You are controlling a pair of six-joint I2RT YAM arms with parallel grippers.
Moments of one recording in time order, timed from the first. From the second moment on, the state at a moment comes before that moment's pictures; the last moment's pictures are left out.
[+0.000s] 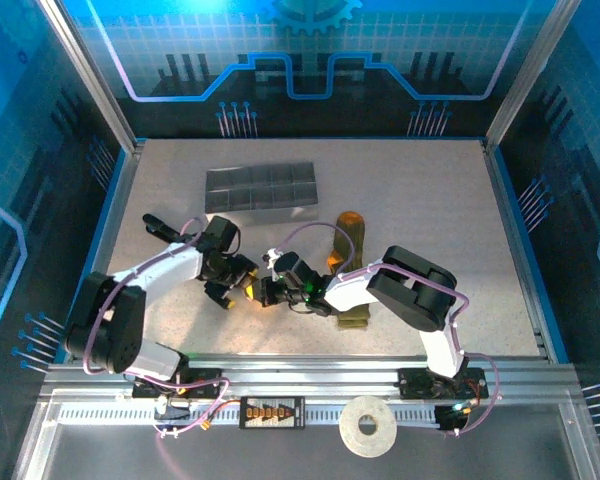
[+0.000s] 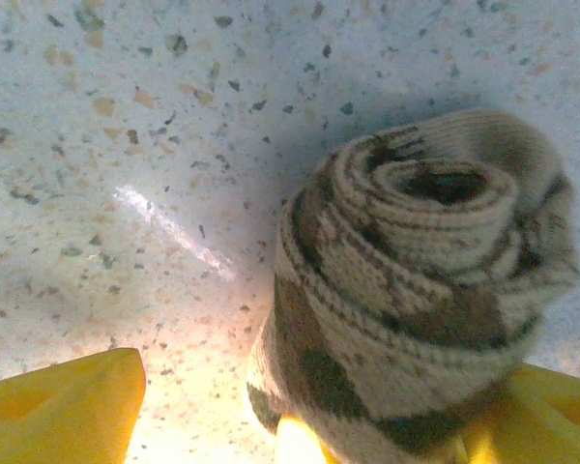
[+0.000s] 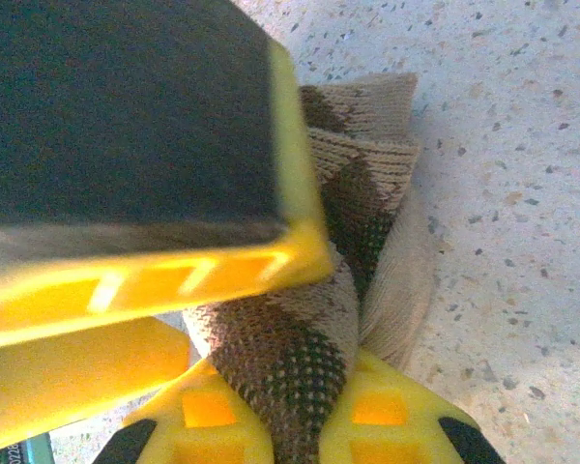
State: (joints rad) left arm -0.30 1.43 0.77 -0.69 0.24 -1.32; right arm 1.00 1.99 0.93 0.45 -0.15 0.75
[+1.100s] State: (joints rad) left arm -0.32 1.07 0.92 -0.97 0.10 -1.34; right arm 0.75 1.88 1.83 -0.91 0.07 0.94
